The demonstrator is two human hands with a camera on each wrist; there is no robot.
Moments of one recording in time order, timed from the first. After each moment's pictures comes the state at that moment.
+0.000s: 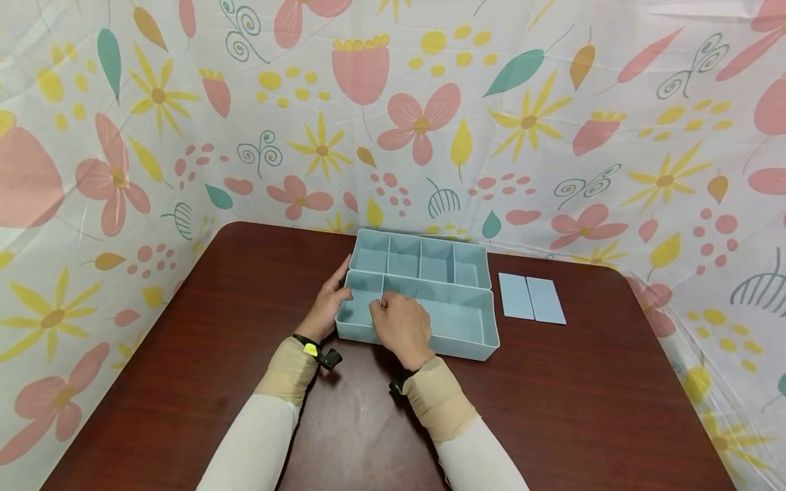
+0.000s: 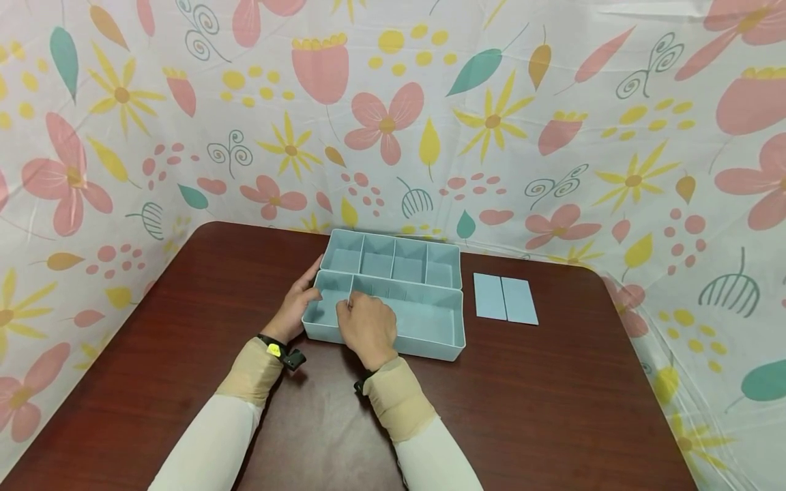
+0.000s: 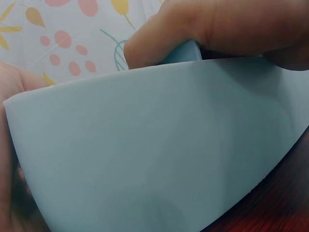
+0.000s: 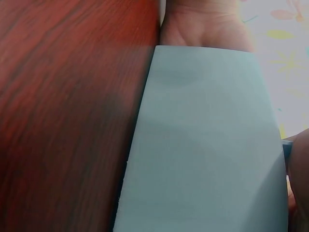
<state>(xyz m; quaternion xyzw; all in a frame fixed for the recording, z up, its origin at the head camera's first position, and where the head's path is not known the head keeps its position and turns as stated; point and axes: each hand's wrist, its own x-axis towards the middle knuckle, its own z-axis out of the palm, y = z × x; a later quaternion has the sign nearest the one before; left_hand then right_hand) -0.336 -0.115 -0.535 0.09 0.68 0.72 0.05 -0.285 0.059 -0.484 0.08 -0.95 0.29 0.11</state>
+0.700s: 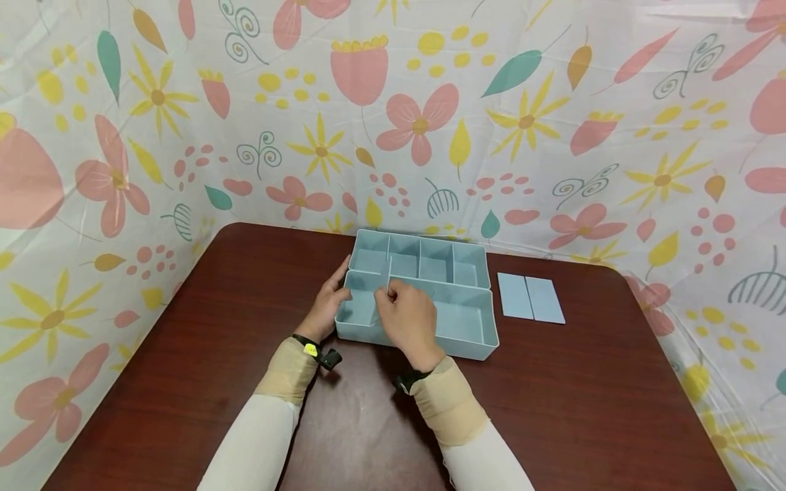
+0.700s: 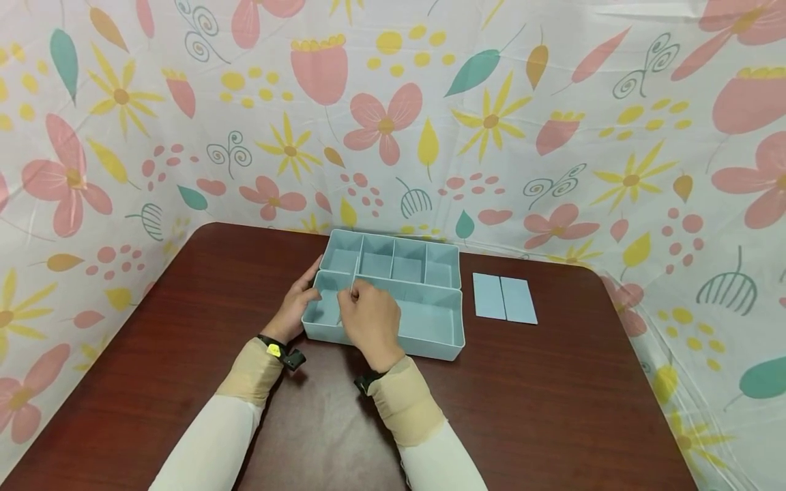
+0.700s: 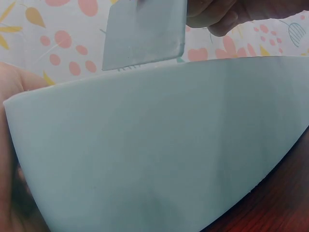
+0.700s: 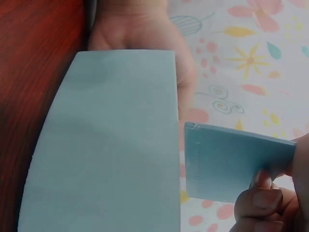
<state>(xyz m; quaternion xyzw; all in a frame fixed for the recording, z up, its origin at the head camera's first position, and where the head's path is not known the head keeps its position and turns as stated) -0.335 -0.114 -0.534 0.08 0.69 0.72 0.06 -0.273 0.067 -0.448 0.10 -0.91 0.36 0.18</state>
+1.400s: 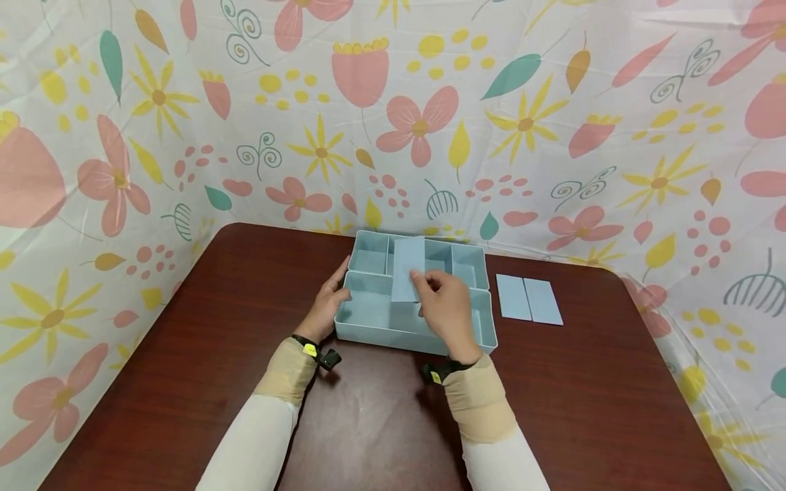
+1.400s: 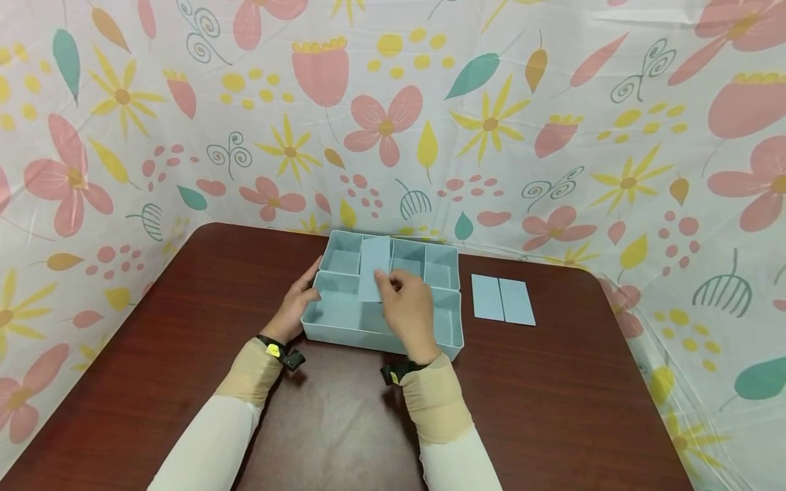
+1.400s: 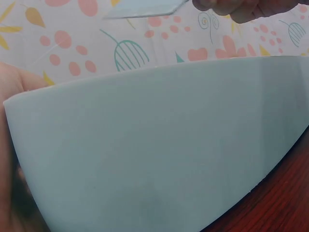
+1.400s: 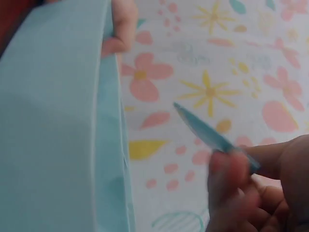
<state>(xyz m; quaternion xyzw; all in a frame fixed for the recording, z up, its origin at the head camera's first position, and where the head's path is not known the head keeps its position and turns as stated) -0.333 -0.114 -0.532 0.09 0.68 0.72 0.06 -0.279 0.122 -0.424 0.06 -0.87 0.47 0.13</state>
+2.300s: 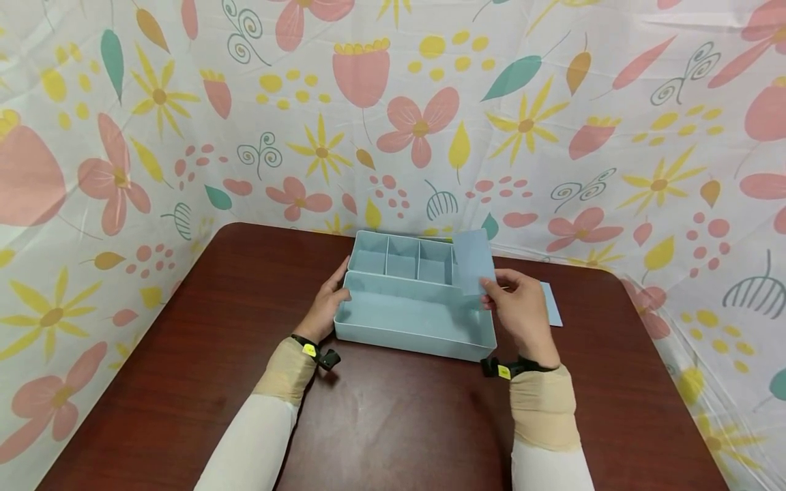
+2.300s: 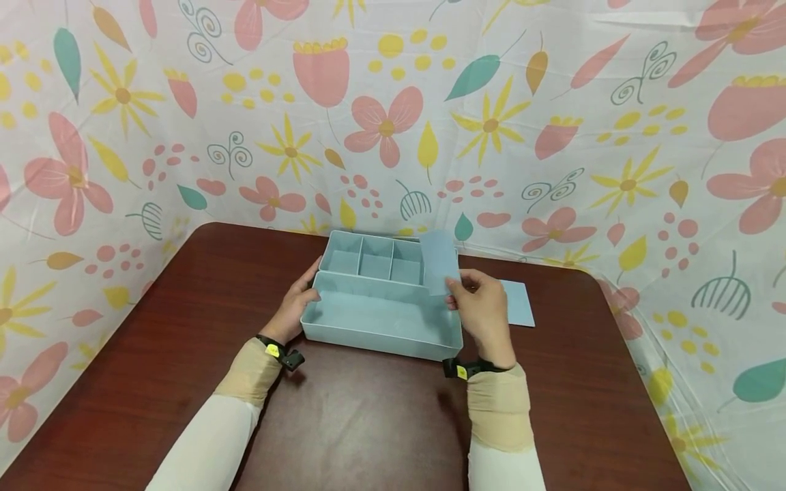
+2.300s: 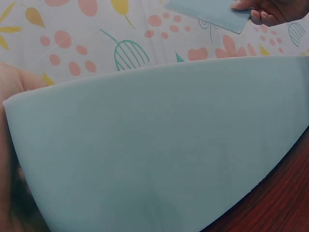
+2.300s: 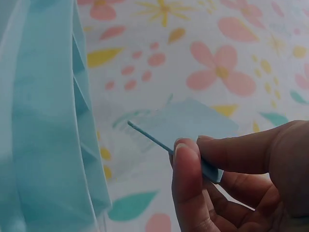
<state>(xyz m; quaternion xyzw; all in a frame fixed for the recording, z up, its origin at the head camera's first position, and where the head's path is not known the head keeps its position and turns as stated) -0.335 -0.115 -0.534 0.09 0.68 0.72 0.06 -0.276 0.228 -0.405 -0.04 -0.86 0.51 0.07</state>
